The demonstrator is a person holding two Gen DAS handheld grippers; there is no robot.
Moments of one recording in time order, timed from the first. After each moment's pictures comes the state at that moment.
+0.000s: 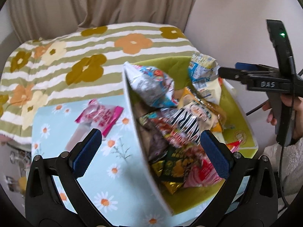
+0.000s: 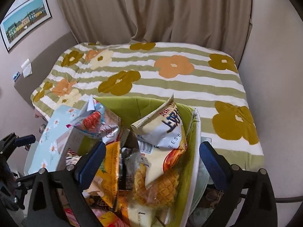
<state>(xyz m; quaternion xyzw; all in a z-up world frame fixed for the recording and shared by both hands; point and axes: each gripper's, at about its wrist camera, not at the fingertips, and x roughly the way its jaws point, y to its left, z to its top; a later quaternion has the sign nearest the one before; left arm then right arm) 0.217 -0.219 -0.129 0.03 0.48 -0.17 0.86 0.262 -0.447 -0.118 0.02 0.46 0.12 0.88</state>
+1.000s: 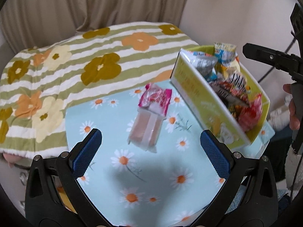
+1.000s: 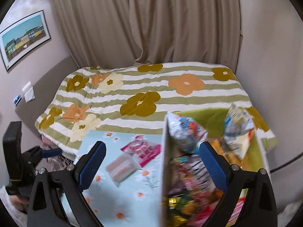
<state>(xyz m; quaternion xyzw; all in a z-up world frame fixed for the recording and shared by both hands) 0.223 -0.024 -0.136 0.07 0.47 -0.25 0.84 0.204 -0.238 -0.082 0.07 0.39 0.05 0.92</state>
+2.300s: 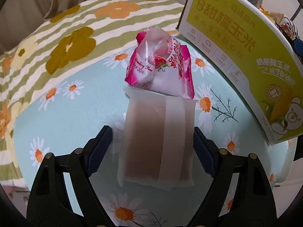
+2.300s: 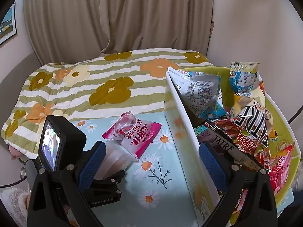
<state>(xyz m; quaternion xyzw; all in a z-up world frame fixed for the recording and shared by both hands) 0.305 -0.071 -0.313 0.14 0.52 -0.31 0.78 0.217 -0.168 -0.186 0.05 0.40 -0.10 0.91</state>
